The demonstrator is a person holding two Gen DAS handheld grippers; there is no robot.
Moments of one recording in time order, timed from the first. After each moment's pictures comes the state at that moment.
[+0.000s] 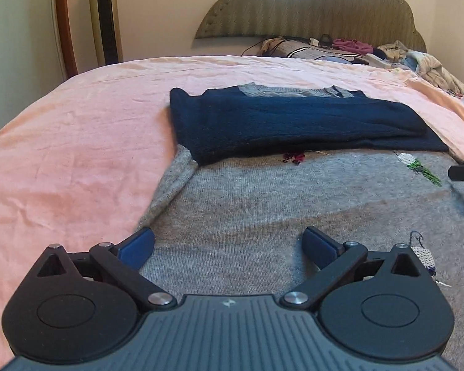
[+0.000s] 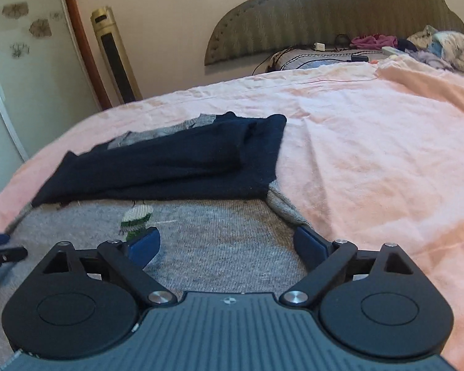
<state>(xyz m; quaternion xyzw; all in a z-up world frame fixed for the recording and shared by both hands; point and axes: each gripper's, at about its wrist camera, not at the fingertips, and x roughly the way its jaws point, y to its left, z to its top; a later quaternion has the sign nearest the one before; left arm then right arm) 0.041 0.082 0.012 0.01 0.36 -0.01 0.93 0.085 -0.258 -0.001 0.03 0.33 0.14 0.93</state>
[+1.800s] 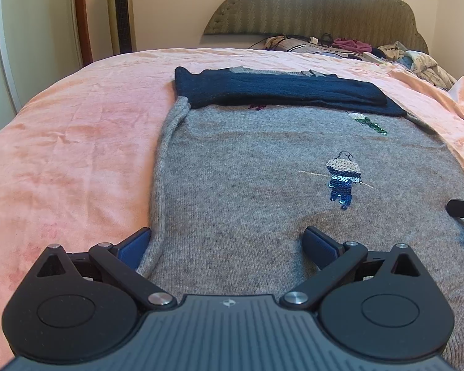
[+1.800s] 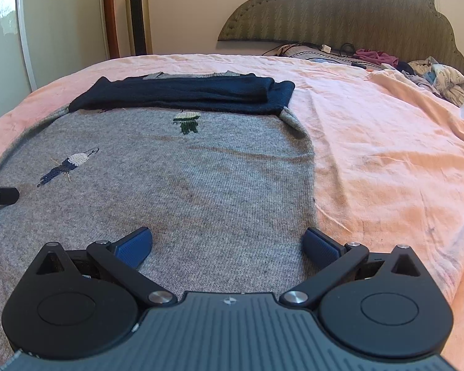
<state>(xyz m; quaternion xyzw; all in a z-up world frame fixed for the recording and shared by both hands) -0.066 0.046 0.015 0.00 0.36 0.01 0.93 -0.052 -0.252 0.003 -0.04 0.34 0.13 0.93</state>
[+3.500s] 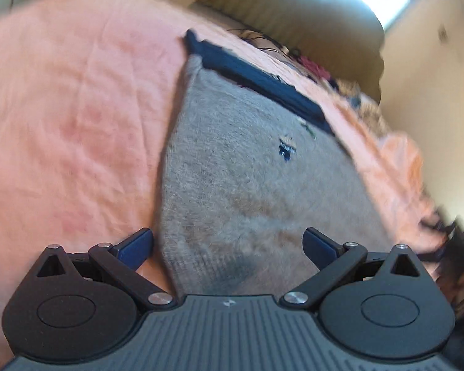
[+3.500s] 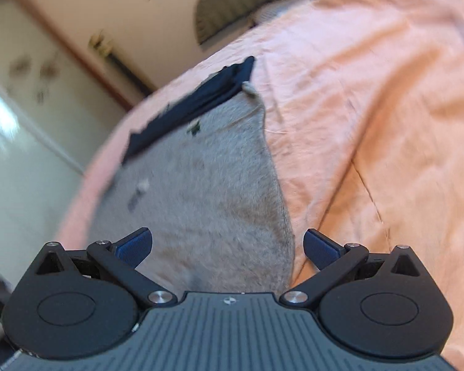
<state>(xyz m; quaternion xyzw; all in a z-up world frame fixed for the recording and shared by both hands) -0.161 0.148 0.022 -0.28 0.39 -0.13 0.87 -0.127 -0.394 0.027 0.36 0.42 0.21 0.81</state>
